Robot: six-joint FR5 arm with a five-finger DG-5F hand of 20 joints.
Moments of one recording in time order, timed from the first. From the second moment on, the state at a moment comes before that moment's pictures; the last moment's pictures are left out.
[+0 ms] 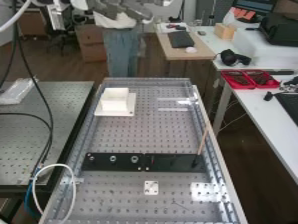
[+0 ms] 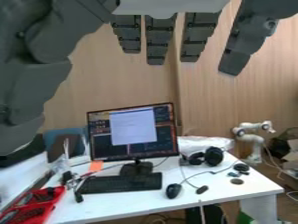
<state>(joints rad) 1.56 -1.51 -1.71 -3.06 -1.50 -0.67</state>
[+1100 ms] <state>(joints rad) 1.60 -1.51 -1.87 -2.93 -1.34 -0.71</state>
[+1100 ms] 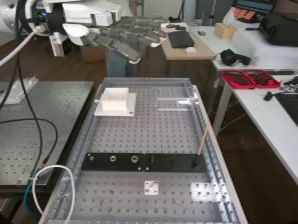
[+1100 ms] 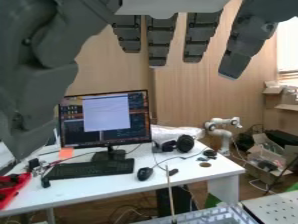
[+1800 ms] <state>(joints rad) 1.49 -1.54 -2.08 -2.77 -1.36 -0.73</state>
